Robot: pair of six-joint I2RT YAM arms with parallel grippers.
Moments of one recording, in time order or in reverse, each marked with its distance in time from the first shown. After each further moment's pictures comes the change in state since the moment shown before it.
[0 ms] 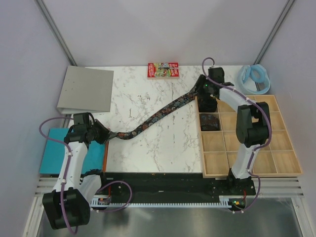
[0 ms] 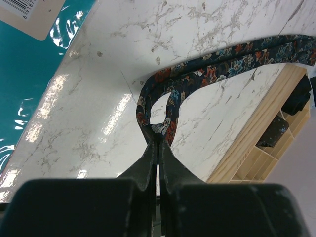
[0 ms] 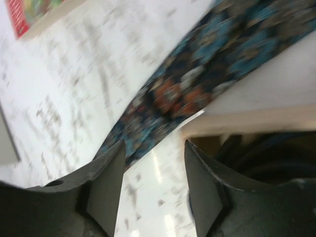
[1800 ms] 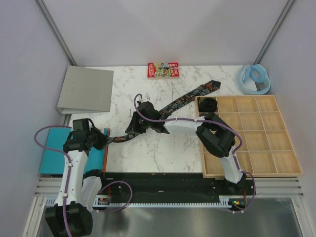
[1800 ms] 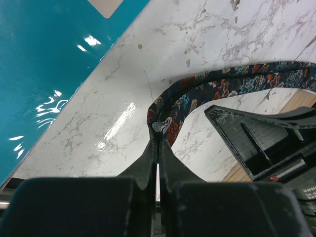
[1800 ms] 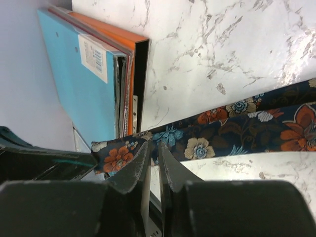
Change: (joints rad) left arm 0.006 -0.139 -0.043 -0.104 -0.128 -0.089; right arm 0.838 0.127 -0.002 0.302 -0.034 0.398
